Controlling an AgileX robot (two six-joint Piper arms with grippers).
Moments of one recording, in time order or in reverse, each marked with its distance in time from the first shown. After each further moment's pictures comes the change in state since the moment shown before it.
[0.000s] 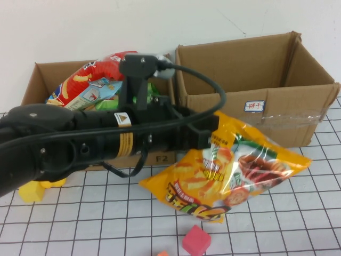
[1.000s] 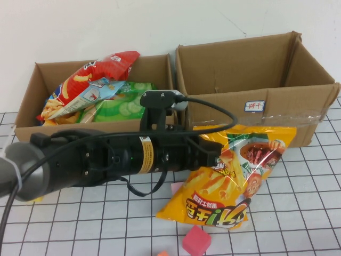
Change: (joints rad) right arm 0.000 0.000 0.000 0.000 0.000 0.000; left arm 0.000 0.232 0.000 -0.180 -0.019 0.173
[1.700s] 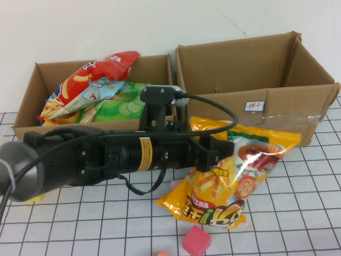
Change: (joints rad) right arm 0.000 0.000 0.000 0.000 0.000 0.000; left arm 0.000 -0.026 0.000 0.008 -0.023 0.009
